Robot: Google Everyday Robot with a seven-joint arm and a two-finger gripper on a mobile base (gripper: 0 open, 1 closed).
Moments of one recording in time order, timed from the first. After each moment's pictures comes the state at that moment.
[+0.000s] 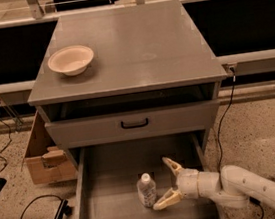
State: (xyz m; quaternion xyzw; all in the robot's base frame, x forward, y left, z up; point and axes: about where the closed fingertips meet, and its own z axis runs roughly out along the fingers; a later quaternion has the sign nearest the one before) arm 0.500 -0.051 0.484 -0.45 0.65 0.34 0.50
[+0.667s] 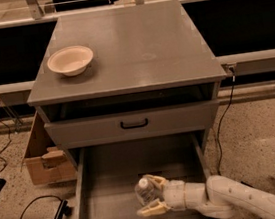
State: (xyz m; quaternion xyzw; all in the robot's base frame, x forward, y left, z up) arm 0.464 0.008 0.471 -0.46 0.63 0.38 0.50
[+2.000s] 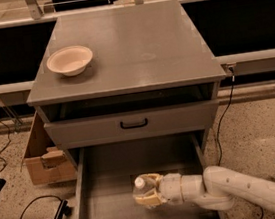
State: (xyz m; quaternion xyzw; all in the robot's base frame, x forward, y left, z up) arm 0.466 0.024 0.500 -0.44 0.65 0.41 0.46
